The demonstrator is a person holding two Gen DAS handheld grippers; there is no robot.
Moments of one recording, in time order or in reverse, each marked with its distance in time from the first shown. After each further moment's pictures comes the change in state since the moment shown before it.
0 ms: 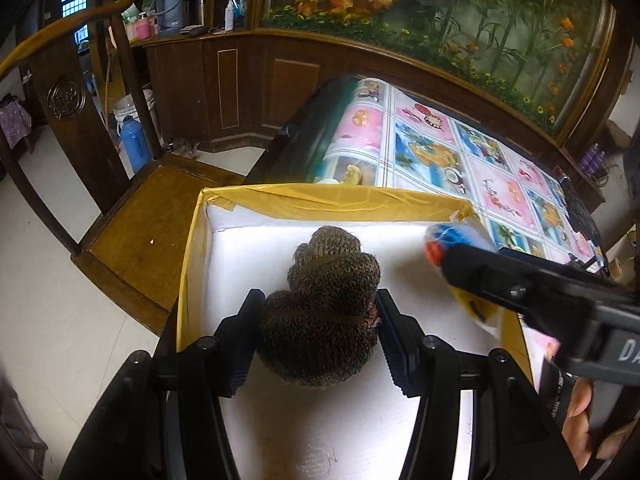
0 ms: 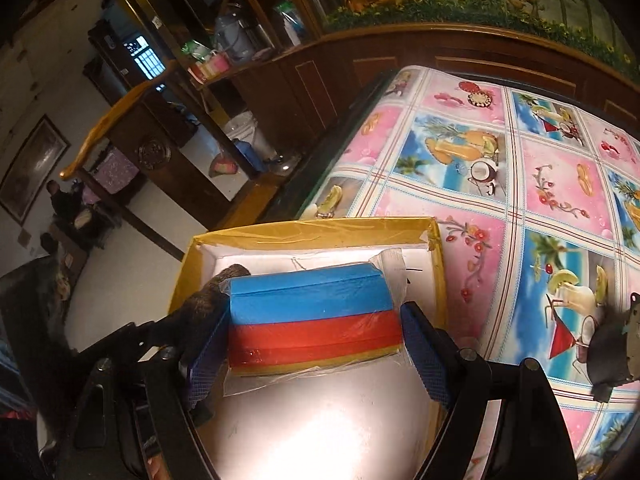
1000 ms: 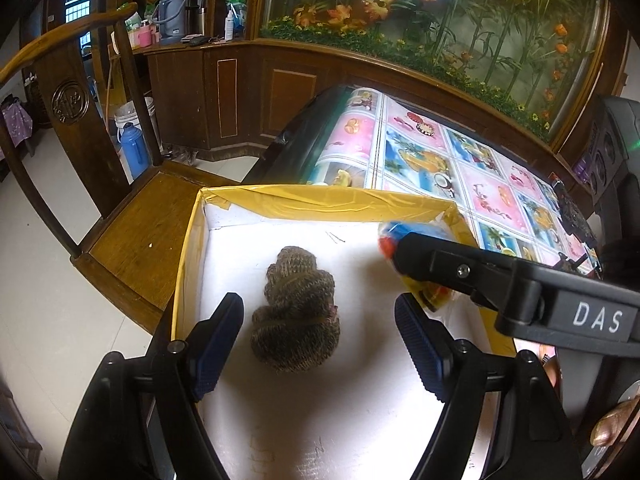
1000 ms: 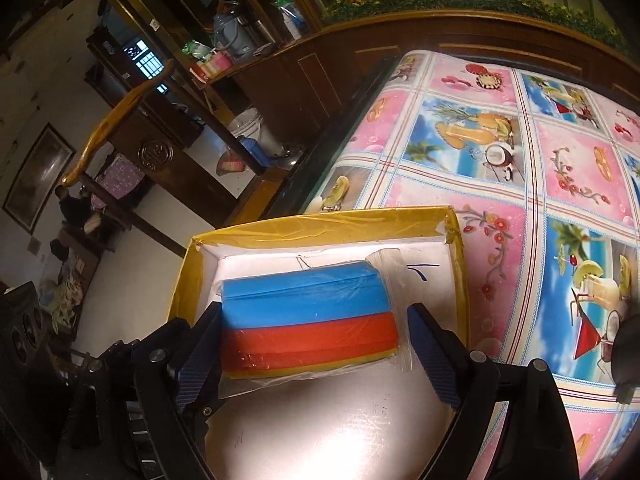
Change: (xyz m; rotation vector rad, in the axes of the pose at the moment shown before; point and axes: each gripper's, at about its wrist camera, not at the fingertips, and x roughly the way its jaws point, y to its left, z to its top) left arm -0.015 -0.008 -0.008 -0.010 -0.039 -0.014; right arm 0.005 -0.007 -0.001 0.004 -0.009 0.061
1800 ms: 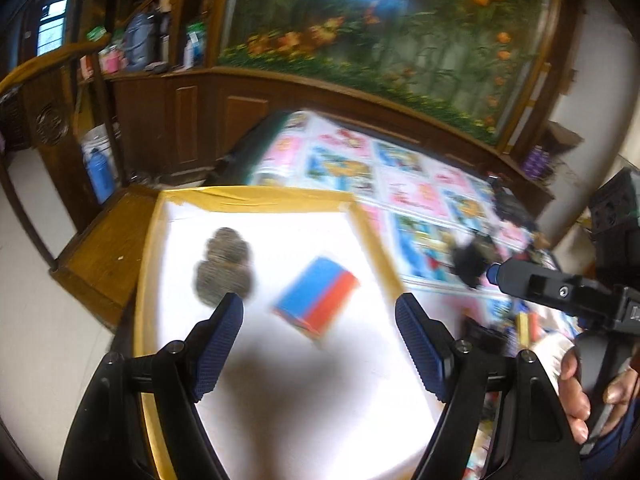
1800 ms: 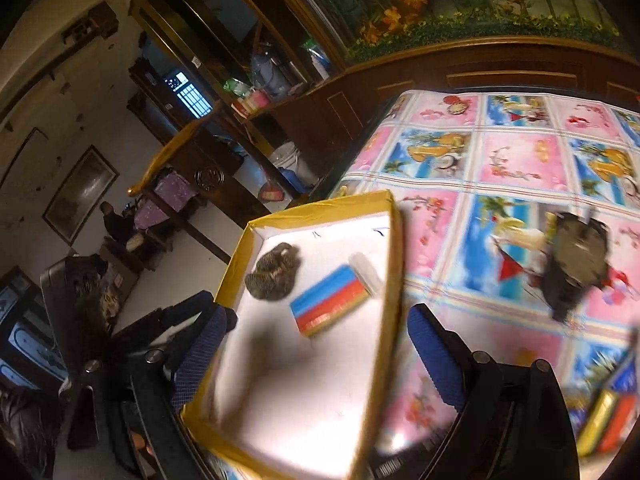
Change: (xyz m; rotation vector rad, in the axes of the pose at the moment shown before) left arm -0.077 -0.048 -0.050 0.082 -0.099 -0.174; right arm -0.154 -0.063 -0.096 0.017 -0.155 0.157
